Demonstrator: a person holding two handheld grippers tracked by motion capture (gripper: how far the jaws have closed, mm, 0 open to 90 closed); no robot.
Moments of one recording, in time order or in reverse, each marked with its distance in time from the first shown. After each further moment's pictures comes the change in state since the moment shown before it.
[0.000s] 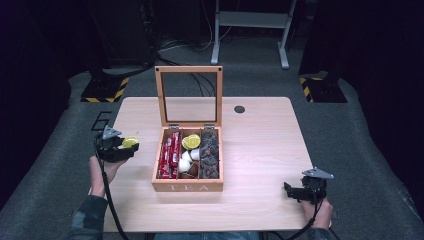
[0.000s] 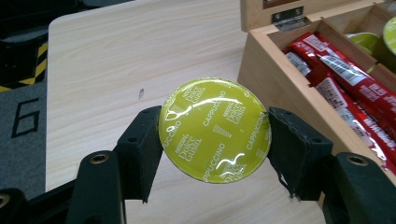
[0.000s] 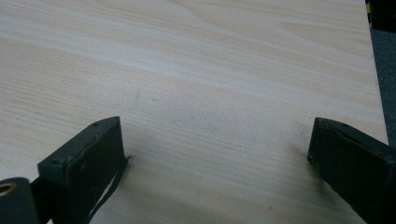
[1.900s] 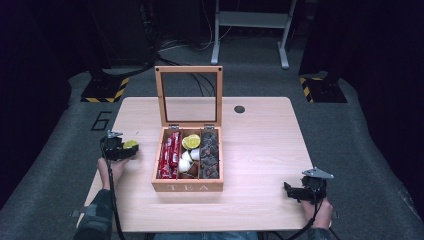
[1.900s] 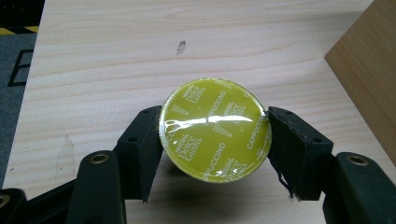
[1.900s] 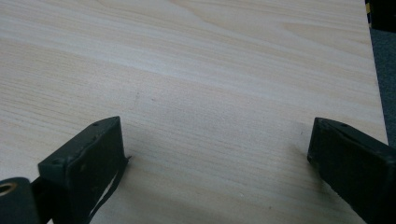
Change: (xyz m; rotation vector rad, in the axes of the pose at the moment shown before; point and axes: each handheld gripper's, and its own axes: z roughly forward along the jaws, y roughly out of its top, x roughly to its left) left arm 0.035 -0.034 0.069 0.072 0.062 -0.164; right arm 0.000 0.000 0.000 0.000 0.000 0.000
